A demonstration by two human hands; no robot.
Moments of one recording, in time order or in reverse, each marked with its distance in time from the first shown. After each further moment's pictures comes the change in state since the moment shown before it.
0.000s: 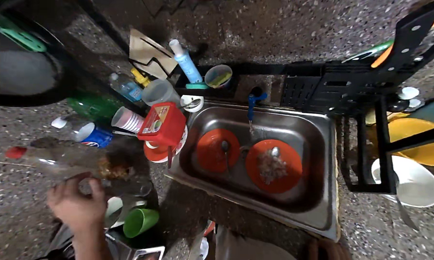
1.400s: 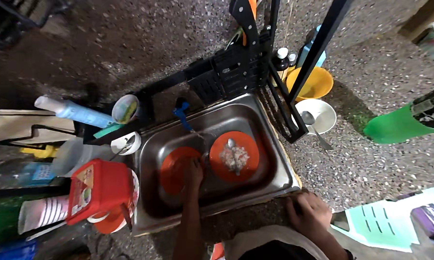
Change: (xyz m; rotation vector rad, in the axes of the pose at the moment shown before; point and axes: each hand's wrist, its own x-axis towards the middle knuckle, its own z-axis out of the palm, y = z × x) left_hand -0.059 0.304 0.222 -0.137 -1.017 0.255; right_hand 0.002 -0.009 0.008 0.030 0.153 0.098
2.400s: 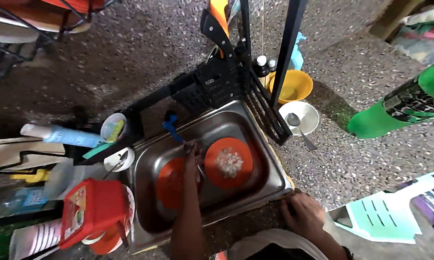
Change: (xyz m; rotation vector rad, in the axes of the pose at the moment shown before) left_hand 0.063 0.060 -0.005 -1.134 -0.098 -0.098; right_hand 0.001 0.005 0.004 0.053 0.038 -0.018
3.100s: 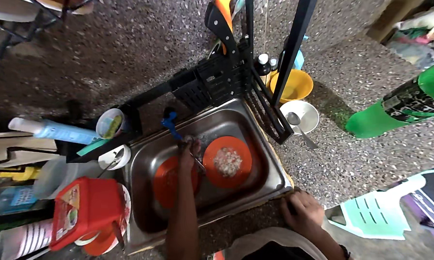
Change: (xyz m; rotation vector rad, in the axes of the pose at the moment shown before) left_hand 0.025 -0.001 -0.009 -0.233 -0.058 0.127; right_hand -0.001 -0.001 -0.001 -0.055 -0.003 -0.002
